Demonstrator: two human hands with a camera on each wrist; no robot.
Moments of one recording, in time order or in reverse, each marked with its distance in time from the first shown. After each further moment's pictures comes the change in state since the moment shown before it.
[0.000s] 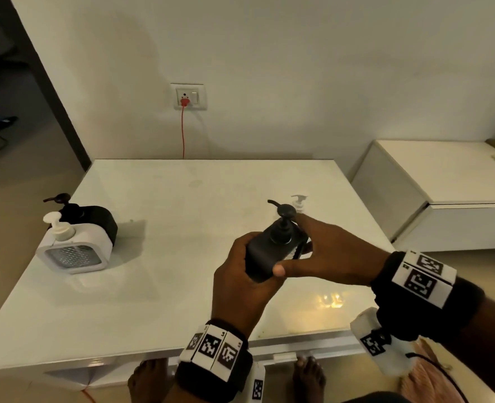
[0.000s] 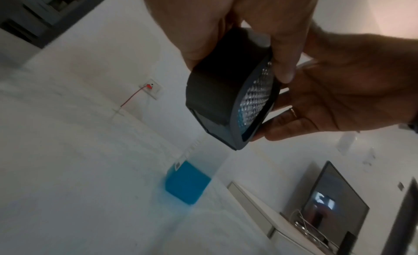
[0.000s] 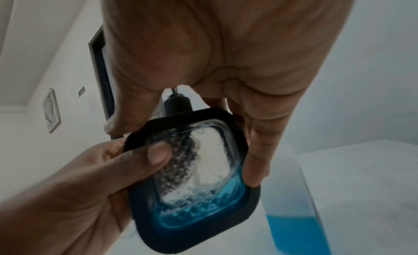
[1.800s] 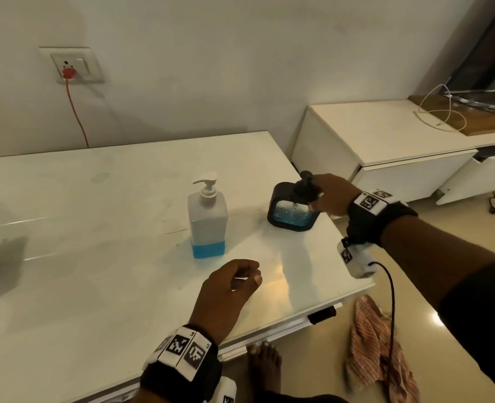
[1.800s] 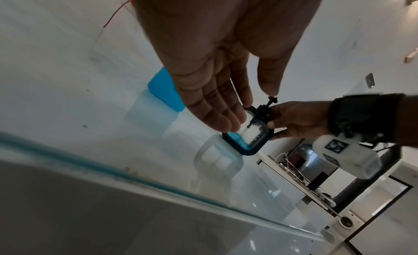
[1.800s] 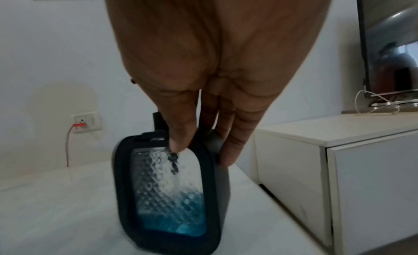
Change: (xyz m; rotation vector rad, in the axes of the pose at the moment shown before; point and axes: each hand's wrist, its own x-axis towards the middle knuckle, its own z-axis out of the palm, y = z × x) left_hand 0.017 -0.059 0.115 0.023 -0.510 -0.329; right_hand 0.019 0.211 -0.098 -0.325 0.225 0.559
